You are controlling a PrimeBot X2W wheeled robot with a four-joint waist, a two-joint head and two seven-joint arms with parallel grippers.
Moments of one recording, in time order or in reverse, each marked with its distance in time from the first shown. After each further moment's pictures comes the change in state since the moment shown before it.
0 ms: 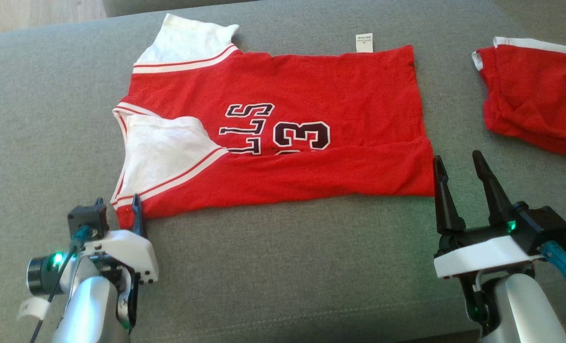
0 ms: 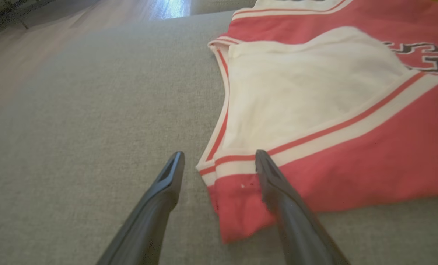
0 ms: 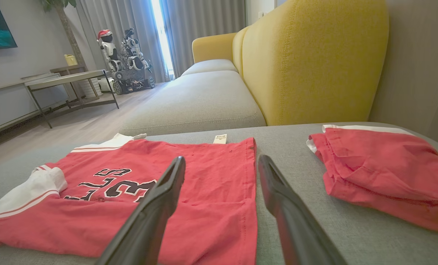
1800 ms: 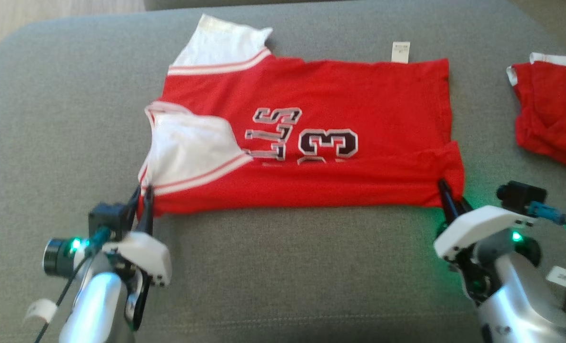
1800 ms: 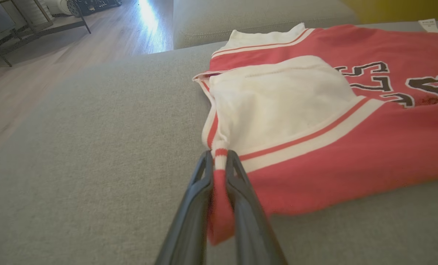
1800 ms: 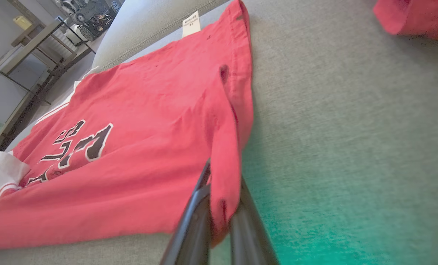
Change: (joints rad) left arm -0.032 0.030 -0.112 0.008 -0.006 -0.084 -0.083; right arm -0.238 -0.013 -0.012 0.521 0.343 0.000 0.225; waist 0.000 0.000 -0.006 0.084
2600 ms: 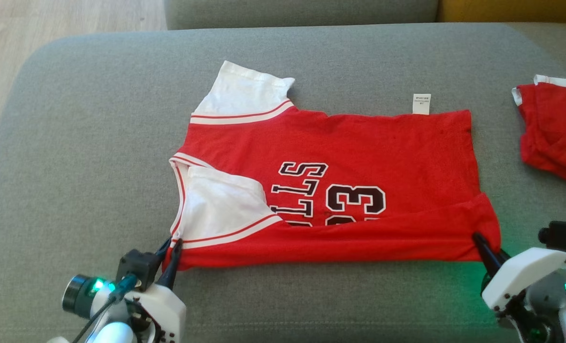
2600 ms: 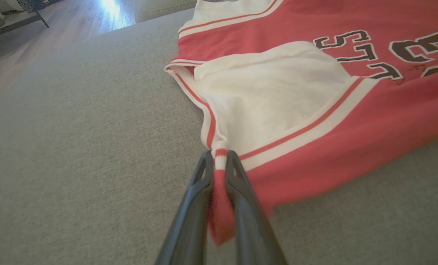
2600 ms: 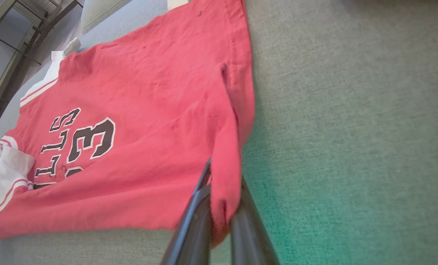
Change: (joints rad) left arm 0.221 0.070 -0.119 -0.198 0.030 -0.051 0.101; right arm 0.314 -0.107 -0.117 -0.402 0.069 0.000 0.383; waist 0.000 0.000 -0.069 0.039
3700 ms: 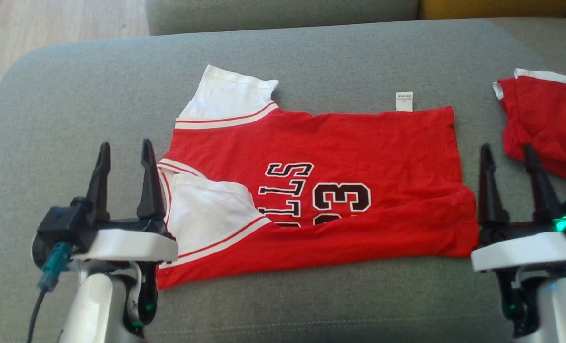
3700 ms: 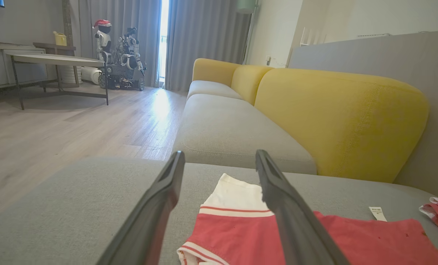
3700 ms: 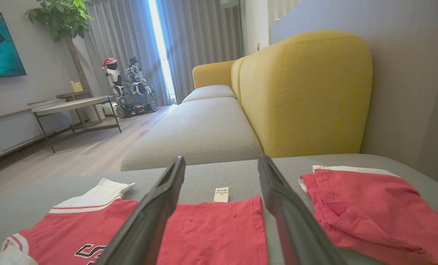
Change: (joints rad) left arm -0.047 -0.140 0.196 -0.347 -0.157 0.105 -0.113; right arm -0.026 0.109 0.003 -0.291 -0.358 0.000 -0.490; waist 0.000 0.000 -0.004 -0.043
